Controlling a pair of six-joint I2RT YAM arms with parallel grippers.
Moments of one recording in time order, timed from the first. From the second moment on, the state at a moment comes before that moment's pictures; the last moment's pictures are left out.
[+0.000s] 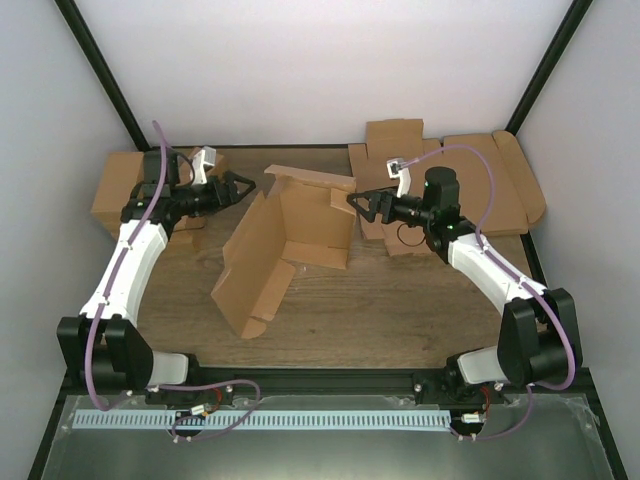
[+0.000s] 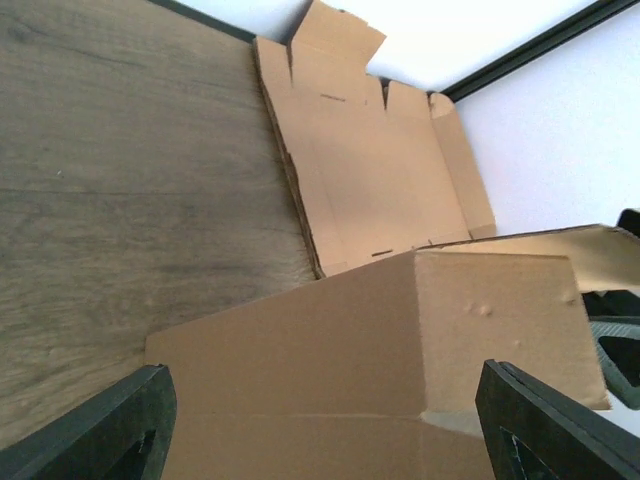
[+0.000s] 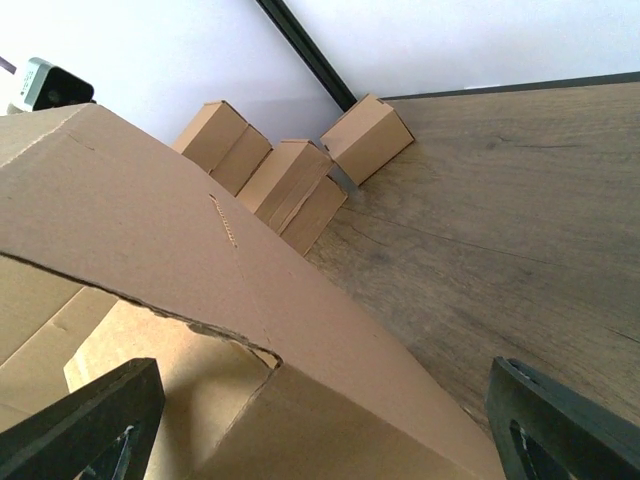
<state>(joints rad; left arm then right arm) -0.04 1.35 1.22 -0.53 0.72 -0.44 0.26 1.38 0.93 0.15 -0.77 0.43</state>
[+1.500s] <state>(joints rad) -0.12 1.56 1.31 -0.39 1.12 -0.40 0.26 1.41 0.94 0.14 -0.81 0.43</state>
